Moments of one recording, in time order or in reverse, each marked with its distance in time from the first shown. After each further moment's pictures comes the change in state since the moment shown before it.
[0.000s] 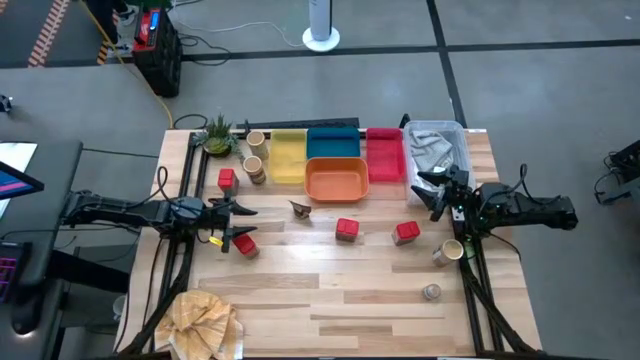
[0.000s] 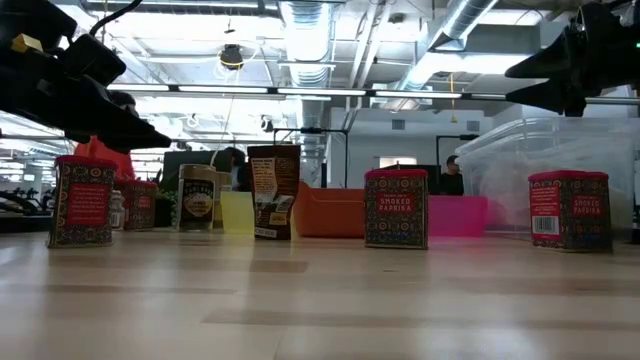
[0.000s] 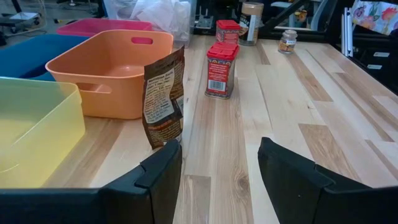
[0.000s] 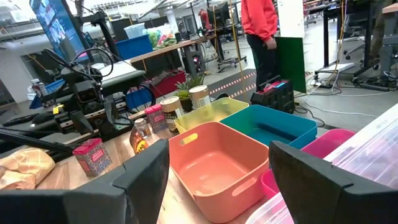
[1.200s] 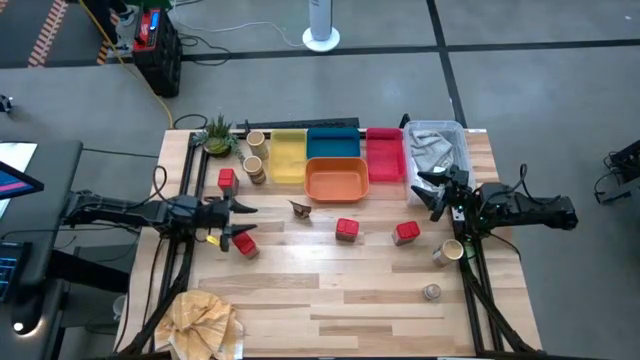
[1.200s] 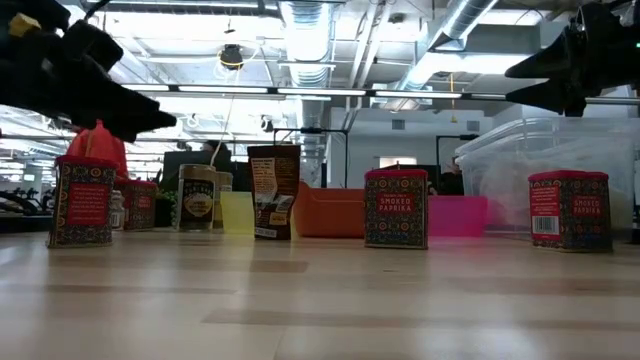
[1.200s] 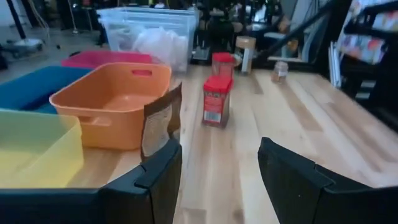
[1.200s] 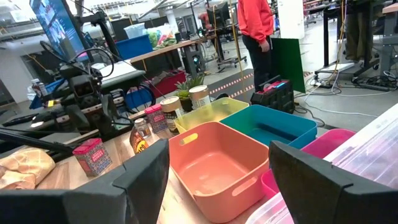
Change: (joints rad) left arm 0.000 -0.001 -0.005 0.165 0.000 0.001; right arm 0.000 0.000 0.000 0.000 0.000 0.000
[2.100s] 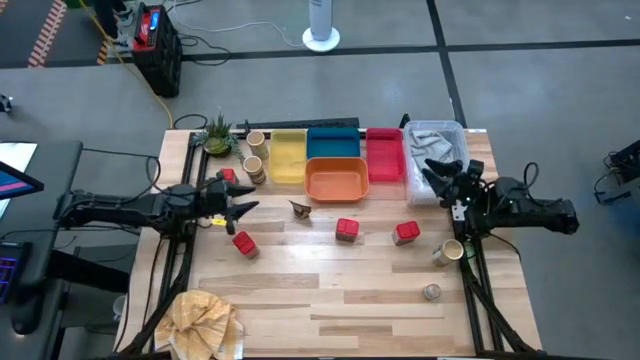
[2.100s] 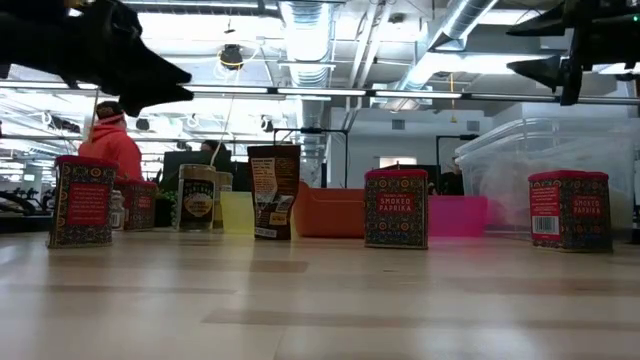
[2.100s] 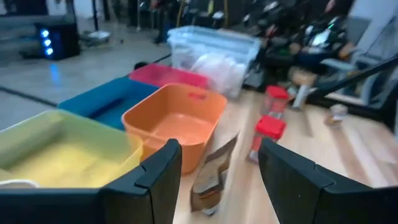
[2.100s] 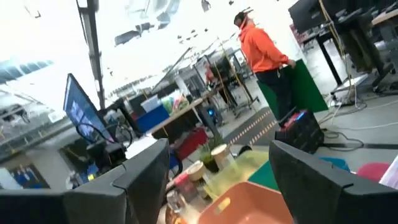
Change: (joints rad) left arm 0.073 0.144 0.201 -0.048 -0.176 -0.094; right arm -0.051 0.000 0.000 0.291 0.014 0.130
